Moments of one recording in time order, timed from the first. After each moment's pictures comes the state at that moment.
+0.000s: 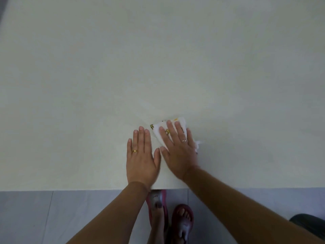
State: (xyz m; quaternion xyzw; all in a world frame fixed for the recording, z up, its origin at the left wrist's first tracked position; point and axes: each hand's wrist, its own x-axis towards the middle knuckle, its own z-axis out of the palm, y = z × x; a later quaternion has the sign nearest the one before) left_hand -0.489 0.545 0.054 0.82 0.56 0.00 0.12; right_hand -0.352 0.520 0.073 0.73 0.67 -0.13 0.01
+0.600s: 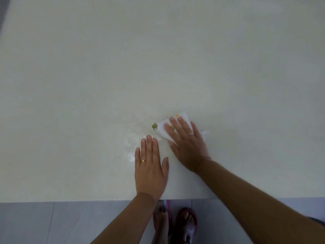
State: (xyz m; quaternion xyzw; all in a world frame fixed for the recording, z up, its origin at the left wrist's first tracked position) left_hand -0.490 0.547 0.063 0.82 0.56 -0.01 0.15; right_hand -0.329 0.561 0.070 0.70 0.70 -0.11 0.02
